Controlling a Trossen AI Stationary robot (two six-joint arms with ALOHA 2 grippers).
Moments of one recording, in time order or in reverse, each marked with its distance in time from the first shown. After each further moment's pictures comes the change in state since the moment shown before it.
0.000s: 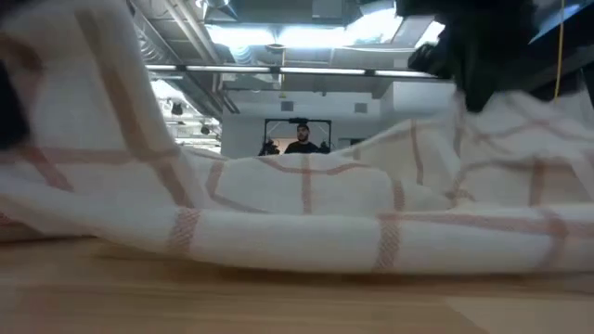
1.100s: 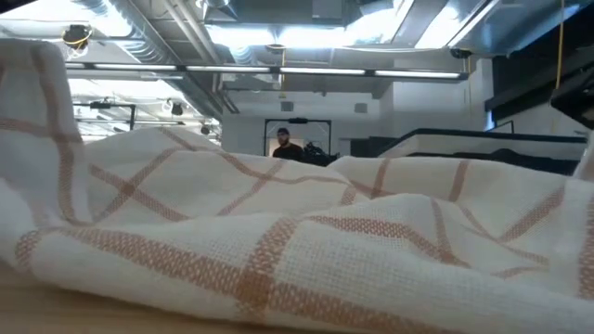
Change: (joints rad) left arm -0.078 -0.085 -0.002 -0.477 -0.095 -0.346; right arm 0.474 -0.048 -0.471 0.778 0.226 0.496
